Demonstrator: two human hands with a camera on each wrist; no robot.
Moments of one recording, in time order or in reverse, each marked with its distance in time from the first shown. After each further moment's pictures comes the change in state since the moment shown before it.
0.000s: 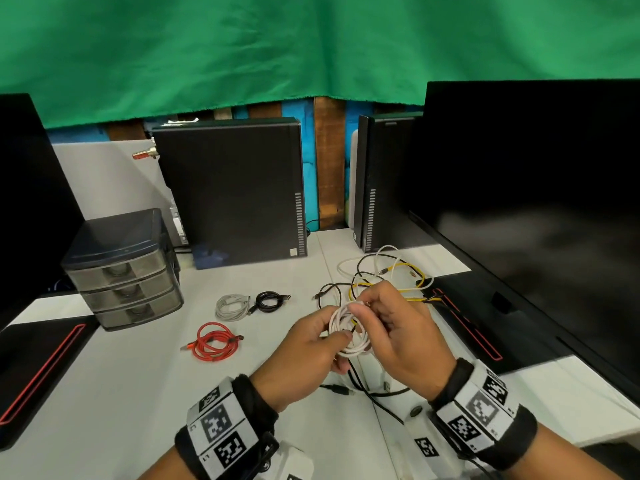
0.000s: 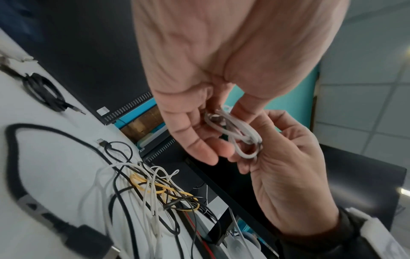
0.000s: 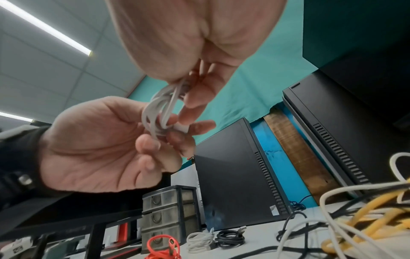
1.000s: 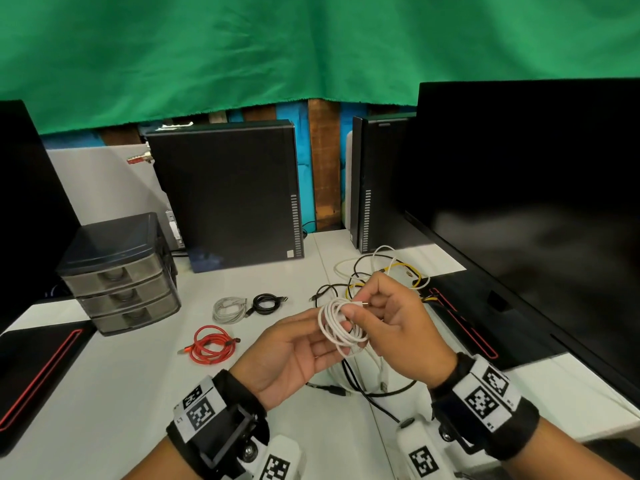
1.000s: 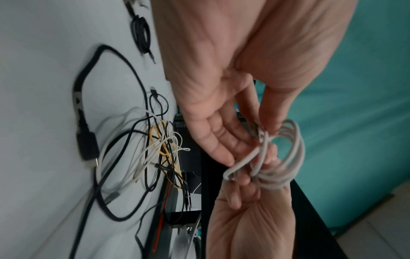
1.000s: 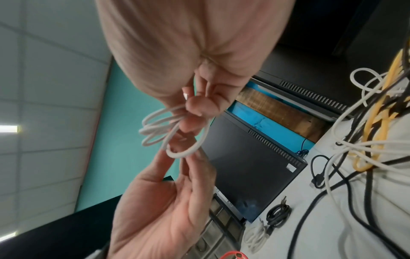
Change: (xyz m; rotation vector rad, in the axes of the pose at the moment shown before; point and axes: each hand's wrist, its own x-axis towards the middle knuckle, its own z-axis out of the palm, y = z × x) left_hand 0.004 -0.004 -0.017 -0.689 -0.107 -0.140; right_hand 0.011 -0.010 -0.006 0.529 -0.050 0.291
